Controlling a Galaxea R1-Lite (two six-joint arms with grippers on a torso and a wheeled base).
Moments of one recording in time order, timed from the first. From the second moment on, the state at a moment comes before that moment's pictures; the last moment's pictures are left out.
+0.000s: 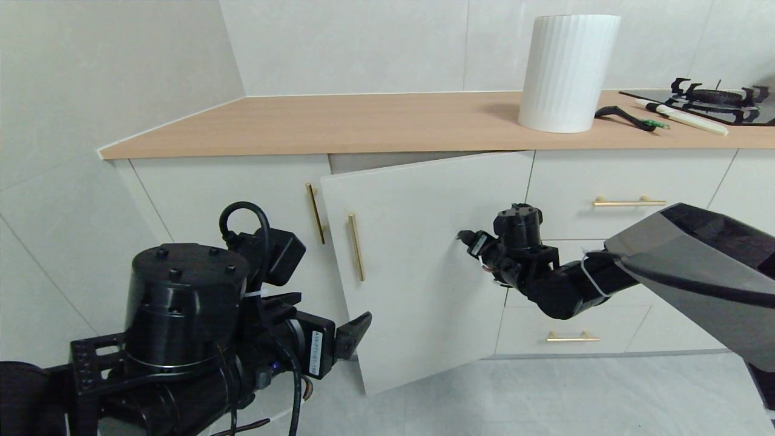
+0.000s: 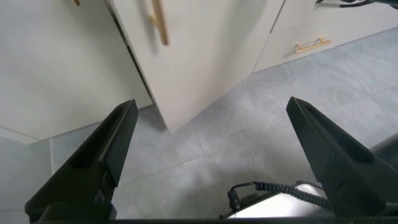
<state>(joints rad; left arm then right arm) -0.74 1.51 -0.62 -0.42 0.33 -0.21 0.47 2.34 -1.38 -0.66 -0.28 0.75</state>
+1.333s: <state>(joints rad) -0.74 1.51 -0.62 -0.42 0.33 -0.21 0.37 2.43 -1.53 -0.63 -0.40 0.75</state>
